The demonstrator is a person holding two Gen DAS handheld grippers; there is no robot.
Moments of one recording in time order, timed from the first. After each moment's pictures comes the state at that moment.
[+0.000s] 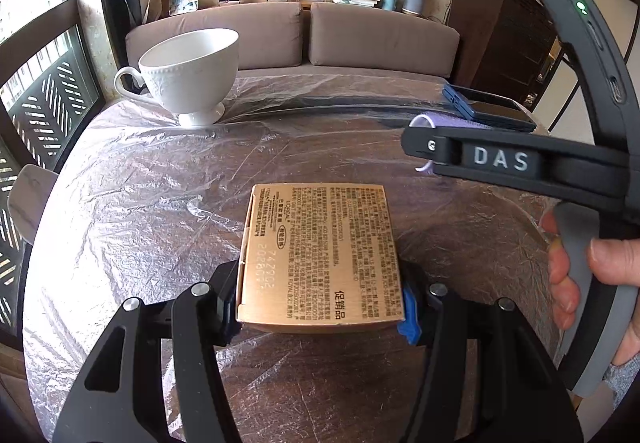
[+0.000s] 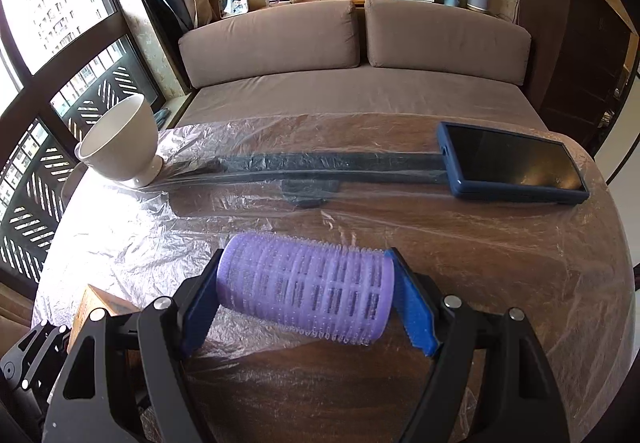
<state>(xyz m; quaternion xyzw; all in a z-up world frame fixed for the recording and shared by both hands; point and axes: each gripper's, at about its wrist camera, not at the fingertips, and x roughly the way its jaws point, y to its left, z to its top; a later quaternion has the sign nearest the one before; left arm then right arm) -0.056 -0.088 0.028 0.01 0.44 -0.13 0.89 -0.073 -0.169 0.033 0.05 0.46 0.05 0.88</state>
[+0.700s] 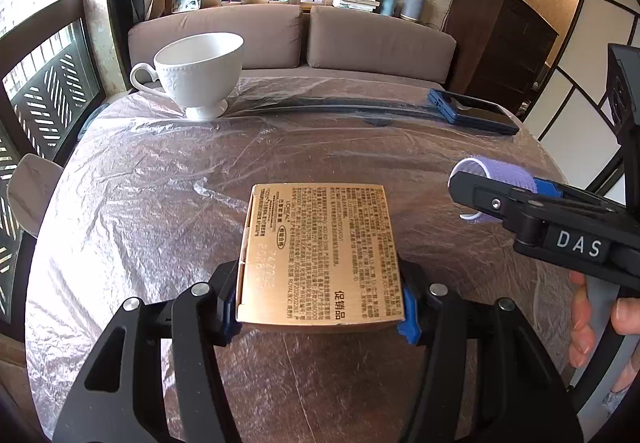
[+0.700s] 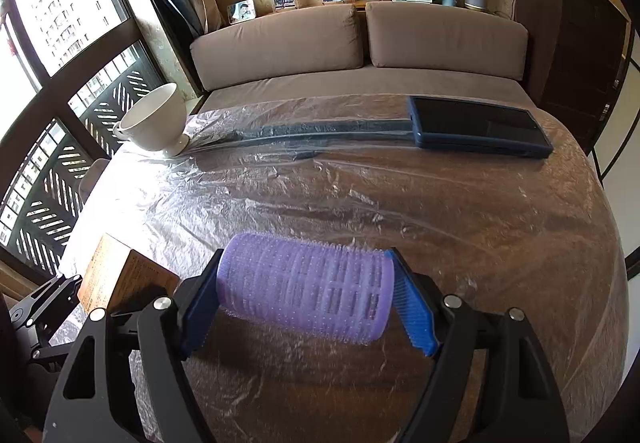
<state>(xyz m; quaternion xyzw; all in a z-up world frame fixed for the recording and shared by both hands) -0.081 -0.084 0.040 -0.01 0.44 -0.13 0.89 -0.138 -0.187 0.051 0.07 0.46 0.06 0.88</state>
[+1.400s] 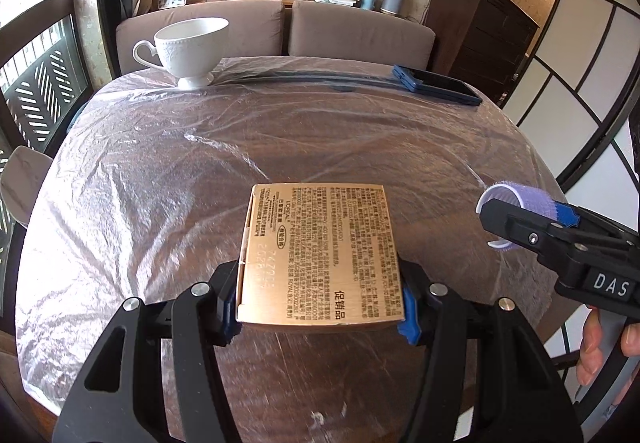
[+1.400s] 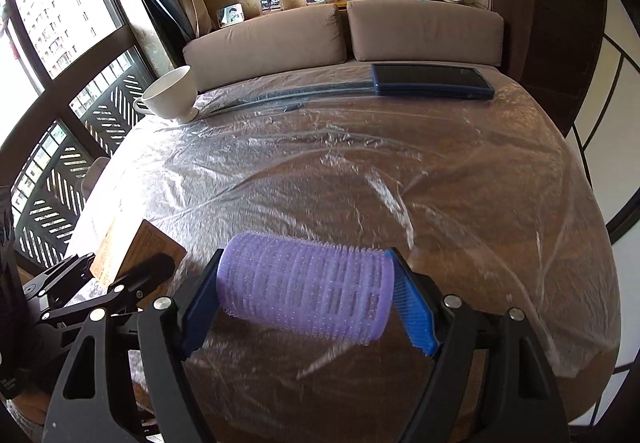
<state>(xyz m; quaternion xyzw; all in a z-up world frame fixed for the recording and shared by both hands) -0.137 -0.084 0.038 -0.01 0.44 -0.17 0.88 -0.239 -0.196 0.059 0.08 0.45 0.04 0.89</state>
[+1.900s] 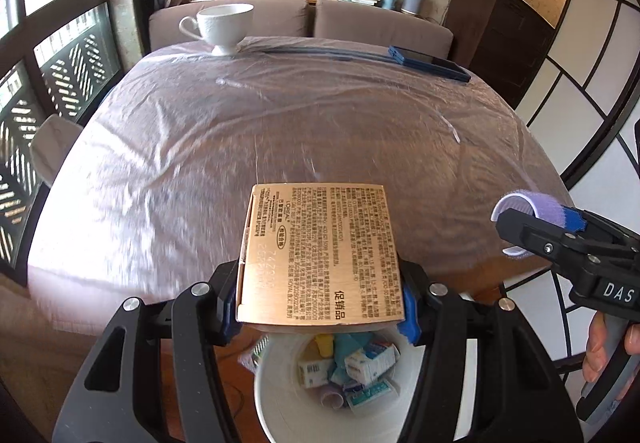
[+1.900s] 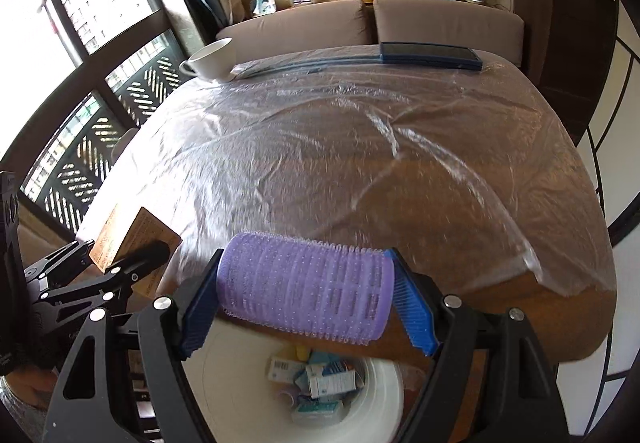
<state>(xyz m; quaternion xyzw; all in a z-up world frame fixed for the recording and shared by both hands) -0.241 -0.093 0.041 -0.02 0.45 -0.11 0.89 -0.342 -0.215 0.059 0.07 0.46 0.10 0.88</state>
